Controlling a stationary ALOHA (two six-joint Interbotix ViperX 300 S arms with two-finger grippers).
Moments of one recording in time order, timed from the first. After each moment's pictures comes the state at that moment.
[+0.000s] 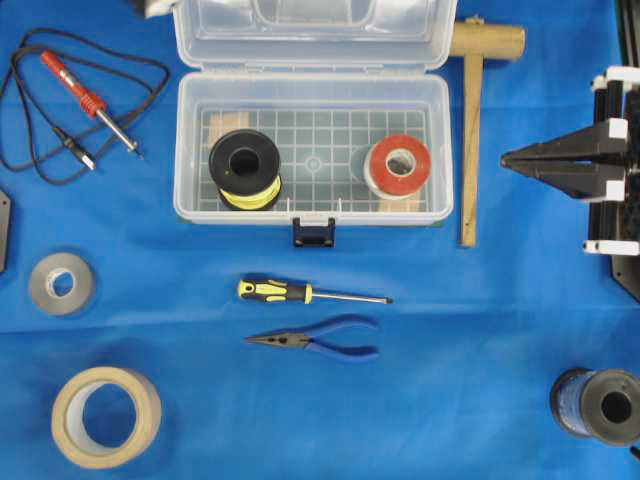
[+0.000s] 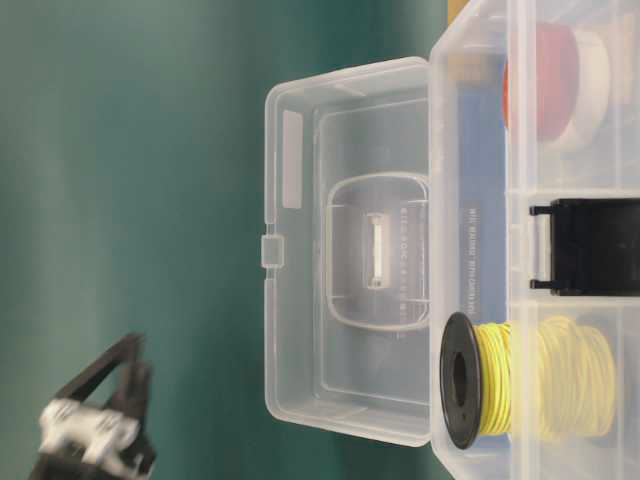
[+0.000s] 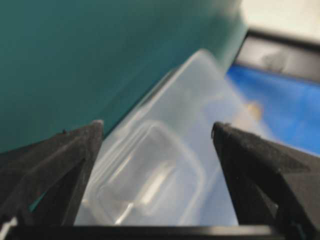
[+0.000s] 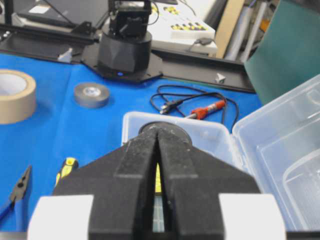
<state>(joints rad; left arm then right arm) 0.58 -0.33 0.57 -0.03 -0.04 0.13 -0.06 -0.92 1.16 0.00 -0.24 -0.01</state>
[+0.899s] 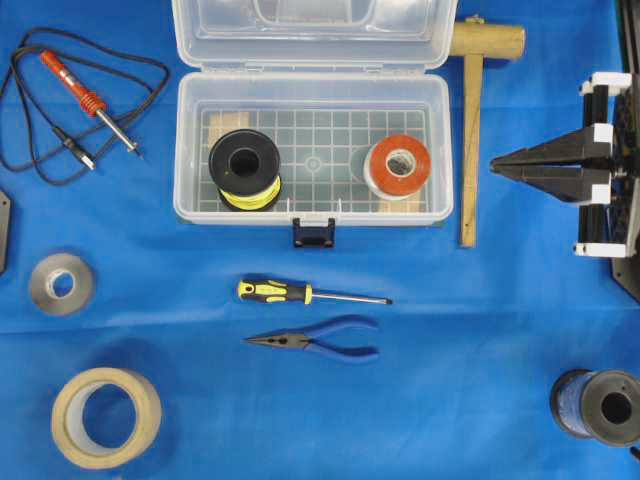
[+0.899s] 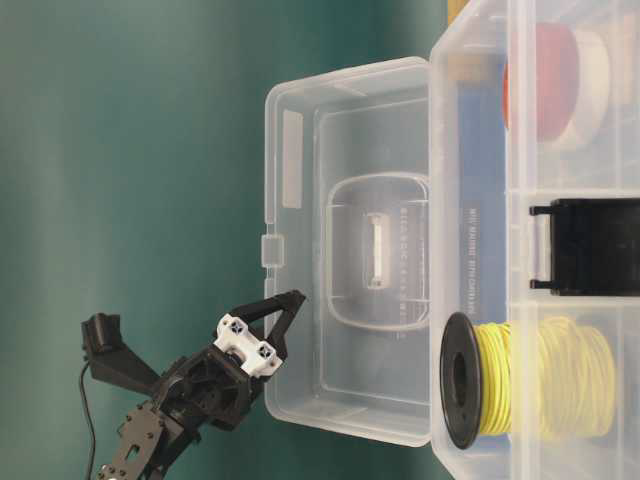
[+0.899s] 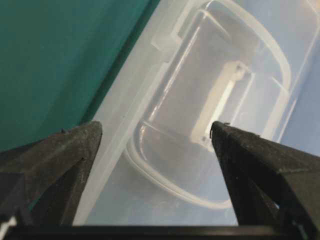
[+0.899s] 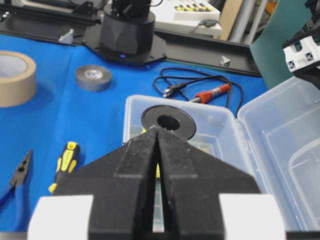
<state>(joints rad) 0.65 0.02 0.34 -0.03 0.27 0.29 -0.06 -0.88 1.16 0.00 -0.23 -0.01</state>
